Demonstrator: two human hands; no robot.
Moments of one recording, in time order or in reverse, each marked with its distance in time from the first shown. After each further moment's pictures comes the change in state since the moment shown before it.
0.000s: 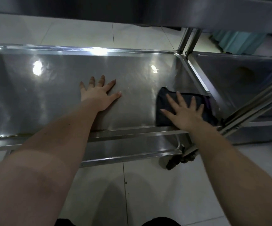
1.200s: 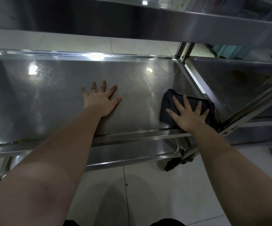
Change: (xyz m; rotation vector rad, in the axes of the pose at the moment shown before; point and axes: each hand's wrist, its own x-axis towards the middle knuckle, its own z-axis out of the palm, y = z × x) left_hand -0.013 0.002 0.002 0.015 0.028 -0.018; right_hand -0.008 0.006 -0.006 0.027 -0.026 0.144
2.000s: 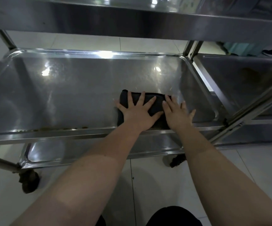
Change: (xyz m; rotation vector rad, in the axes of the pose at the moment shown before) left_hand -0.077 0.109 0.001 -0.036 -0.081 0.081; right_hand -0.030 -0.063 0.021 0.305 0.129 -0.069
